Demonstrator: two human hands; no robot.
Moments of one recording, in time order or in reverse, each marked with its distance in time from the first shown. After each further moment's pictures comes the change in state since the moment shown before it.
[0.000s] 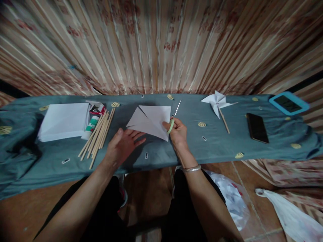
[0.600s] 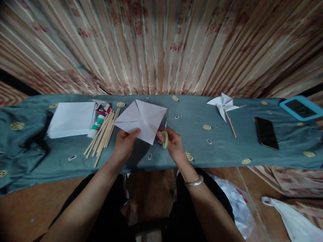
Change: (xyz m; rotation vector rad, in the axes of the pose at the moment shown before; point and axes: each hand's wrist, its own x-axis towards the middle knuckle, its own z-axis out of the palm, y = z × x) left_hand 0.024 -0.016 -0.007 0.237 0.350 0.327; right_hand -0.035 0.010 0.002 -0.149 -0.330 0.009
